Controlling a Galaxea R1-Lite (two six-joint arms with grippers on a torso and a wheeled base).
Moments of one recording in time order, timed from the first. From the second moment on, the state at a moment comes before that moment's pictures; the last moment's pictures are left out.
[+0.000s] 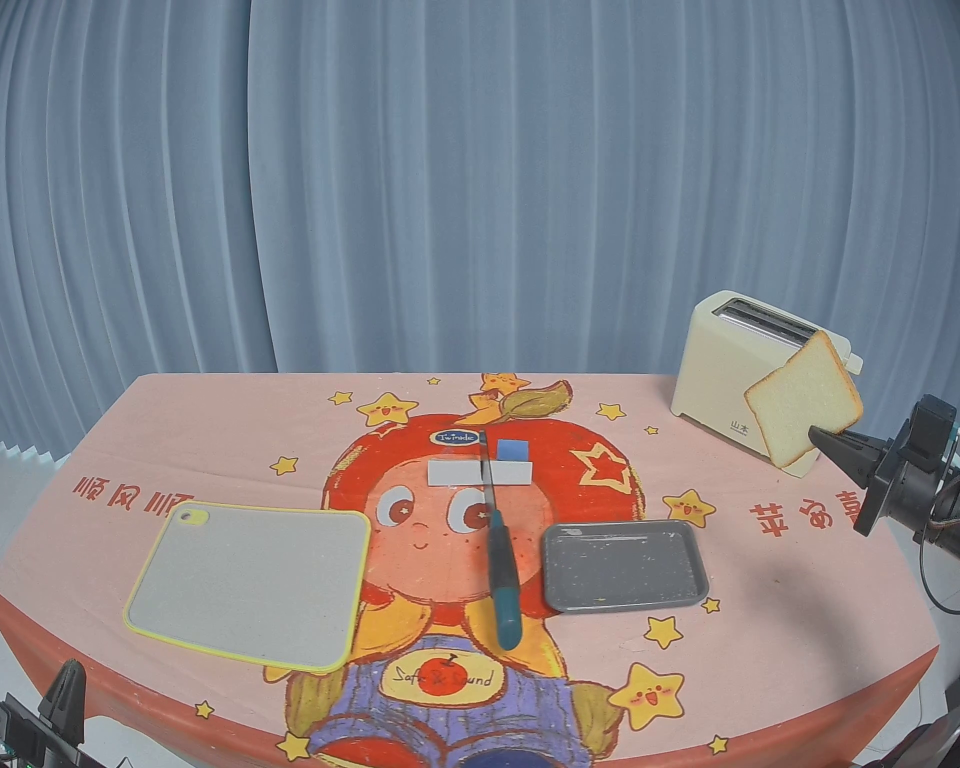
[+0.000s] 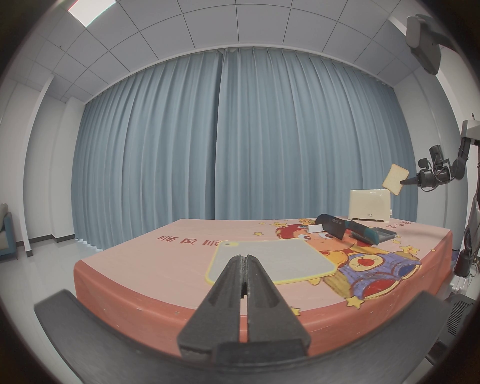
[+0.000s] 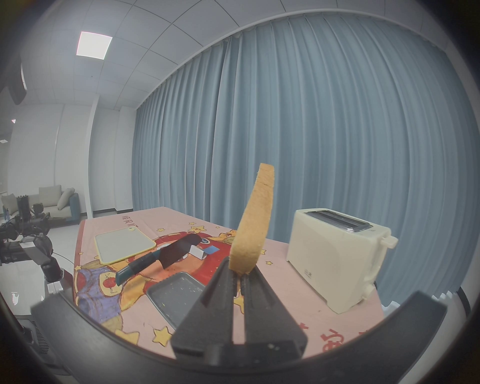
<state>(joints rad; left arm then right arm) 0.00 0.02 -0.02 0.00 -0.01 0.01 0.12 1.31 -0.36 -0.77 0.40 -0.09</state>
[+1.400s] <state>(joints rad) 0.00 0.02 -0.02 0.00 -0.01 0.01 0.06 1.30 -0.36 -0.77 0.45 -0.12</state>
